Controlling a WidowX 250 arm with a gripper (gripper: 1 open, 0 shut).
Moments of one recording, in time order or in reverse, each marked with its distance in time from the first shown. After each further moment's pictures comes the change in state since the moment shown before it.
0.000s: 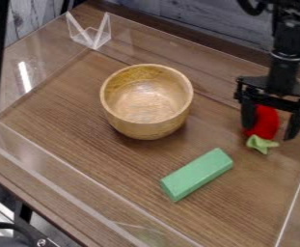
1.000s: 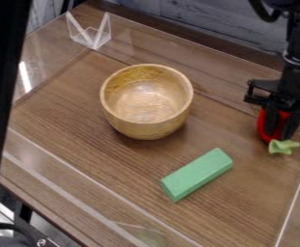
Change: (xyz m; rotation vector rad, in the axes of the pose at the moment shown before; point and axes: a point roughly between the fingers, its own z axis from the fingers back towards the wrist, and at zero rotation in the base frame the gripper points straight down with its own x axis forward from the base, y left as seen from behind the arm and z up) arm 0.010 0.002 0.001 0.016 -0.013 0.017
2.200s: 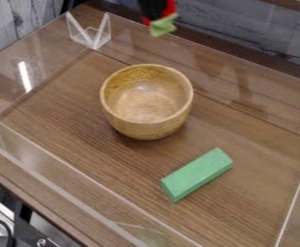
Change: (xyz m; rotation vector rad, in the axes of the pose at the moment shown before) arm -0.013 0.183 0.132 -0.082 -0.172 0.182
